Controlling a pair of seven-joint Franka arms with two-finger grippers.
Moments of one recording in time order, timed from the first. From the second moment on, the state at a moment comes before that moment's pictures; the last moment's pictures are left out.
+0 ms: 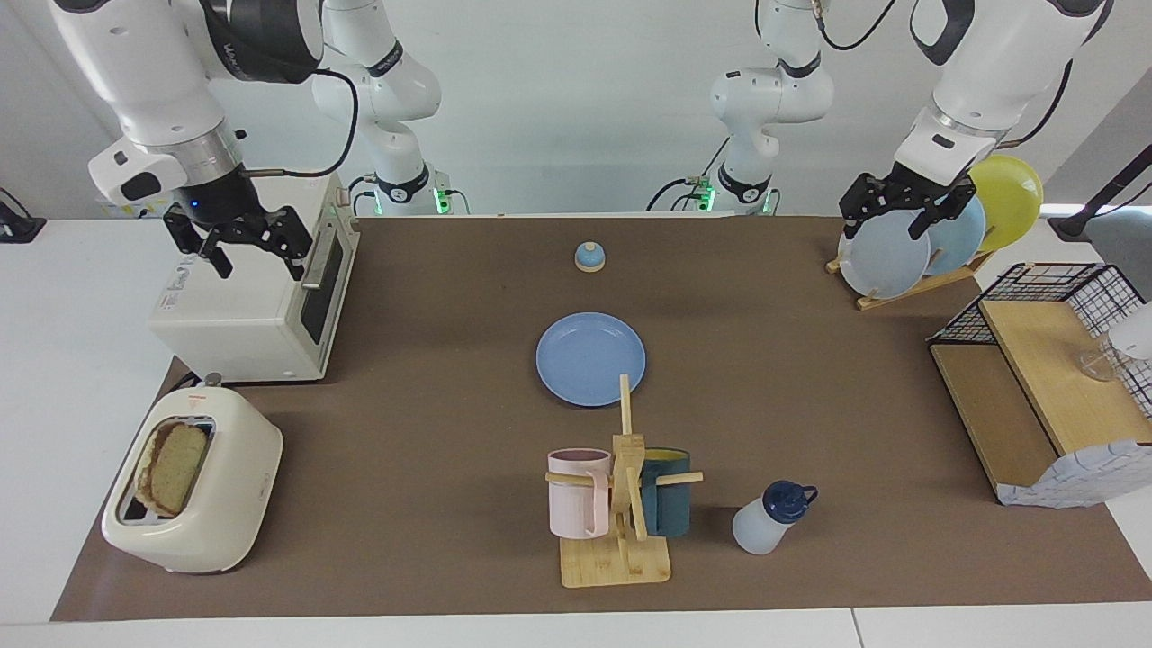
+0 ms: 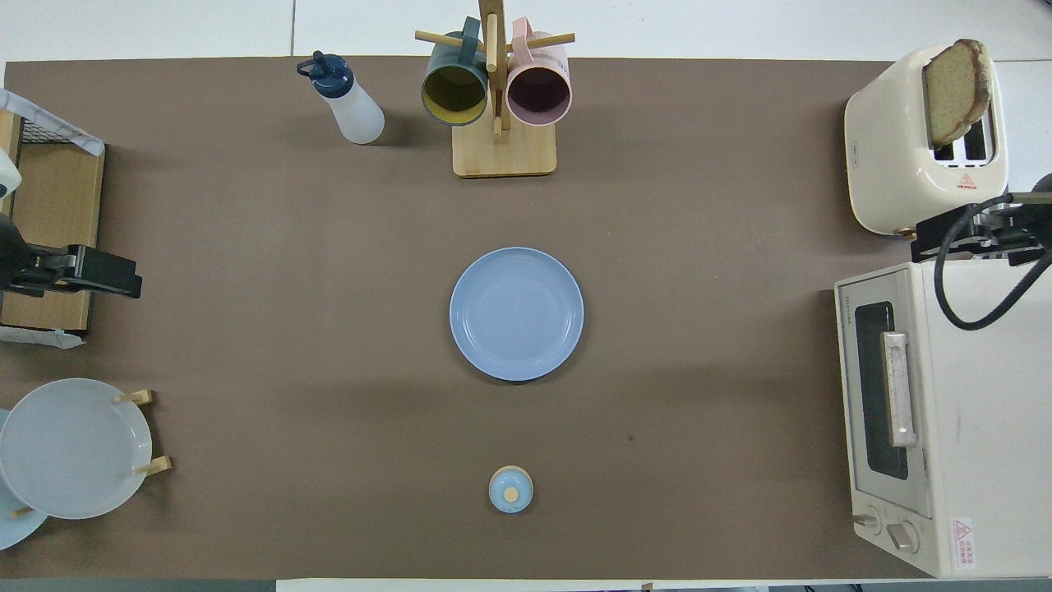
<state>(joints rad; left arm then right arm) -0.09 -0.09 -0.03 -1.68 0.00 1.54 0.01 0.01 0.00 -0.04 -1.67 -0.01 1.85 0.04</state>
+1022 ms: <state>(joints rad) -0.18 0.07 -0.05 -1.94 0.00 2.37 -0.10 -0.15 0.09 -0.04 -1.84 -0.01 2.41 -0.29</state>
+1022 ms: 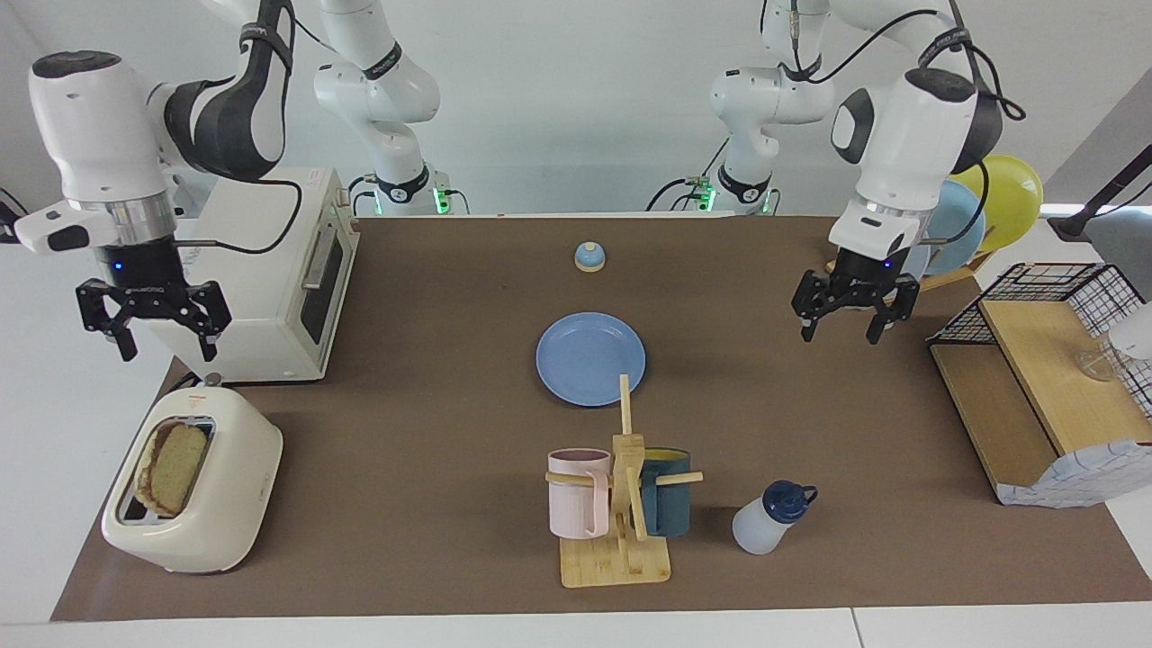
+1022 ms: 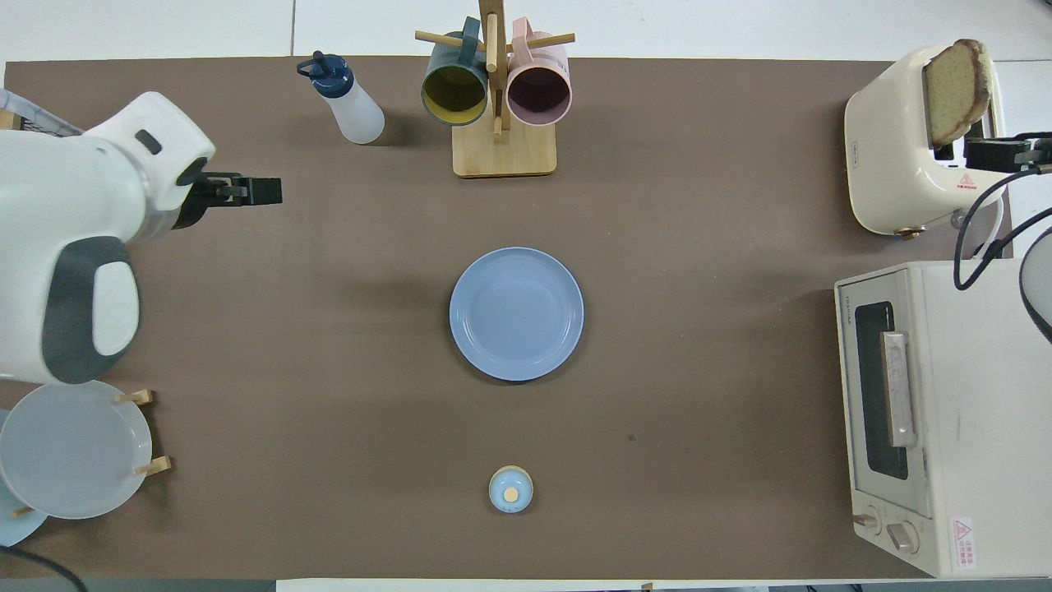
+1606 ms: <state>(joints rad) -0.29 0.42 -0.05 -1.77 0.17 2.55 -0.38 -0.15 0.29 -0.03 -1.75 0.13 2.68 -0.26</state>
